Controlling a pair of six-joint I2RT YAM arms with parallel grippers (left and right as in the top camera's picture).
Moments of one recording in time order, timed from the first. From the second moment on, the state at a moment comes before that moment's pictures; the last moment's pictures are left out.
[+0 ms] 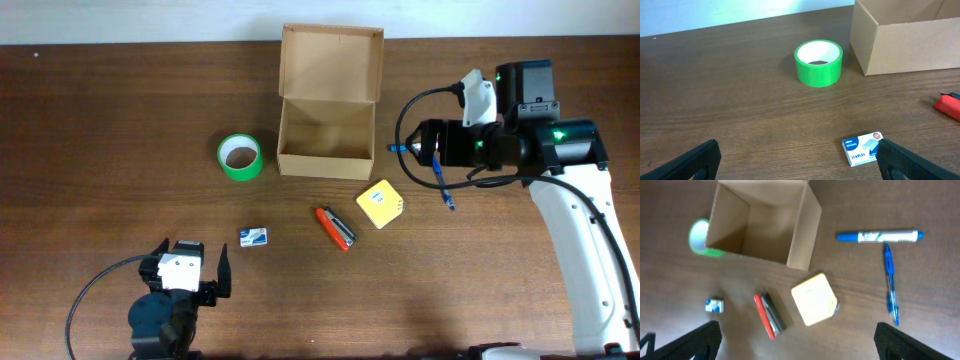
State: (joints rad) left arm 0.04 0.01 0.14 -0.50 0.08 0.14; right arm 0.07 1.48 1.49 -1.07 -0.36 0.12
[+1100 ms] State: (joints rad) left arm 0.04 0.19 0.46 -0.41 0.45 -0.13; right arm 0.07 1.27 1.50 -1.34 -0.36 0.07
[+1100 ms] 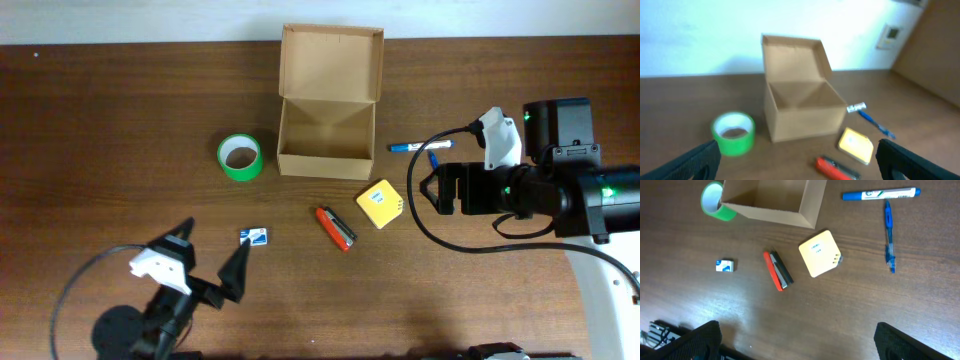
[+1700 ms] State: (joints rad) left arm 0.04 1.21 1.16 -0.65 0.35 0.00; right arm 0.07 1.27 1.50 -1.29 -0.36 0.07
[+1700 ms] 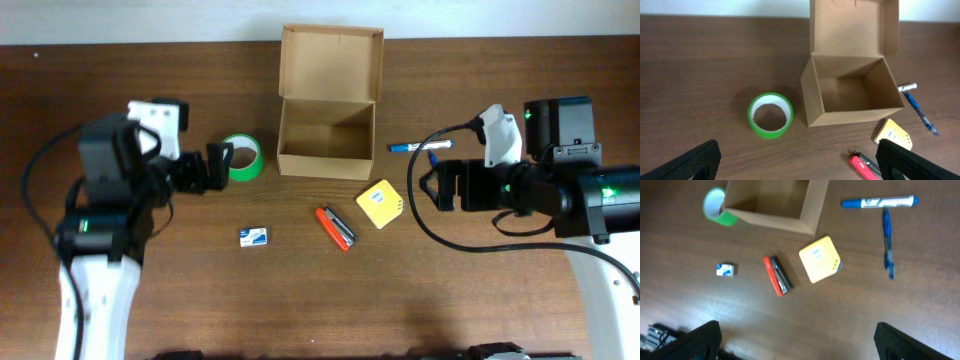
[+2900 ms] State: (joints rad) left arm -0.06 1.82 1.16 -0.36 -0.10 0.04; right arm 0.07 1.27 1.50 -1.12 -0.36 0.07
